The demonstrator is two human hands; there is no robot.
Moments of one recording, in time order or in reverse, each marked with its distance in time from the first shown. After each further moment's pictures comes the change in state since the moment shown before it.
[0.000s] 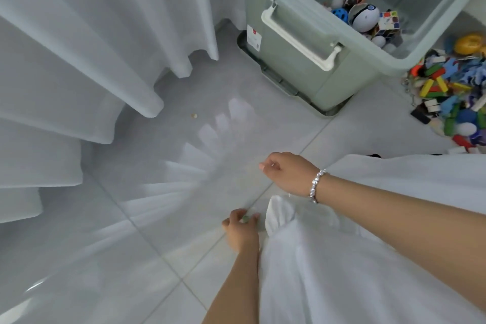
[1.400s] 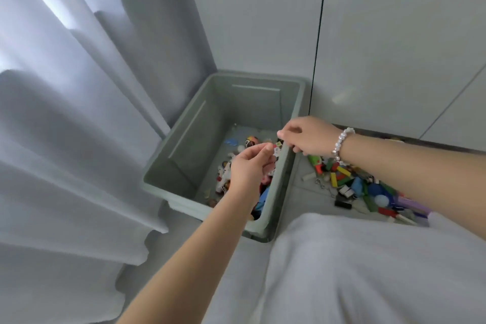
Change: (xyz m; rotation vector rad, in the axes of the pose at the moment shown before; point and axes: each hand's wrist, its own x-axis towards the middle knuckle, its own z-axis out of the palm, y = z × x) left_hand -0.246 0.443 0.082 -0.229 -0.715 0.690; right_hand -0.111 0.107 -0.371 0.193 0.670 -0.051
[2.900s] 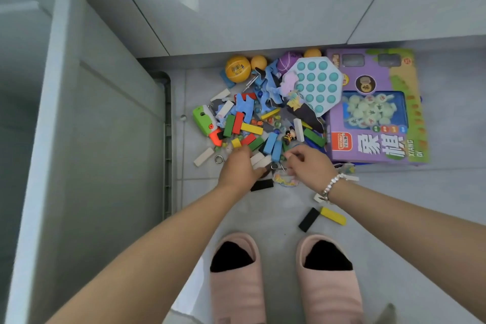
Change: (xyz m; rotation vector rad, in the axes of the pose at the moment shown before) left_hand 0.230 -0.302 0.185 1.342 -0.526 0.098; right_hand 0.034 0.397 0.149 0.492 0.214 0.734
